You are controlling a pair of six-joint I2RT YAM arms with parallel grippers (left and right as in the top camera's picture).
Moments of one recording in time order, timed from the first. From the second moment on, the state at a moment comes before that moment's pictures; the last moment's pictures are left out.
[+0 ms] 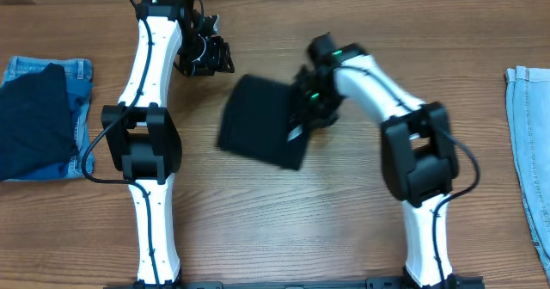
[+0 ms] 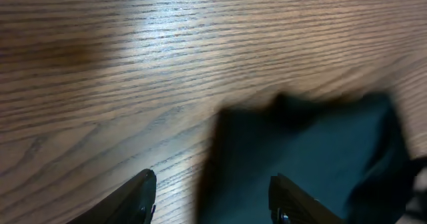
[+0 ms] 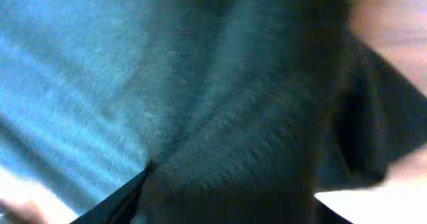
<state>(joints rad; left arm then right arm) -0.07 2.48 2.36 -1.31 0.39 -0.03 0.41 2.28 1.77 -1.05 -0.48 0.19</state>
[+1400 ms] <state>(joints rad) -0.25 2.04 1.47 -1.25 0.19 -0.39 0.02 2.29 2.19 -1.35 -0.18 0.01</state>
